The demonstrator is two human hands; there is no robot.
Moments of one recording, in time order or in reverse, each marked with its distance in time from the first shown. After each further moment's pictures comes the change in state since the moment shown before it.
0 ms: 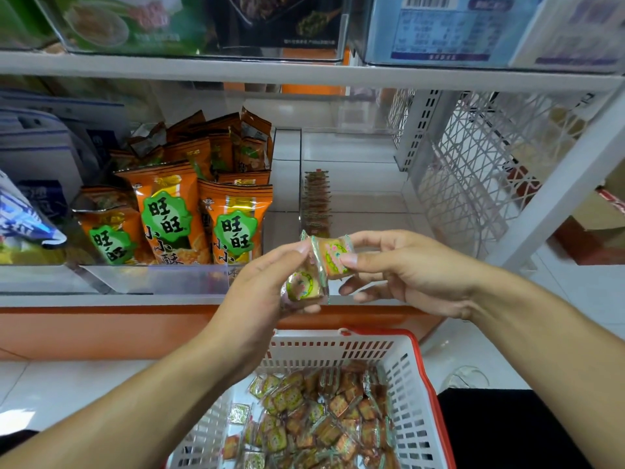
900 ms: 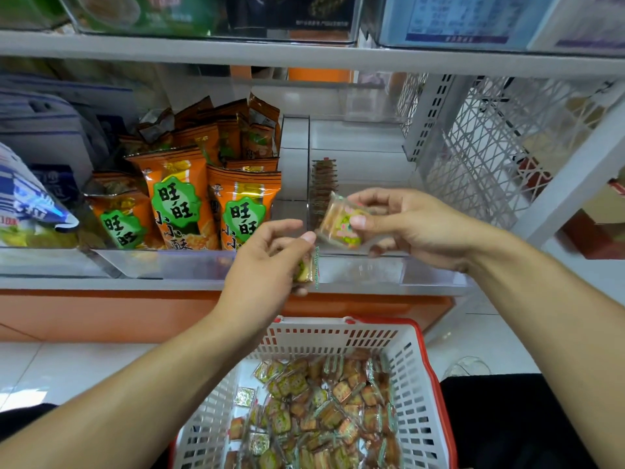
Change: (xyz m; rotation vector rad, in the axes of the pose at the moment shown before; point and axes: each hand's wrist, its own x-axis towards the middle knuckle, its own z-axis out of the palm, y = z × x) left_hand 0.010 -0.005 -0.005 0.121 0.242 0.073; right_hand 0.028 -0.013 -0.022 -0.152 0.056 -0.170
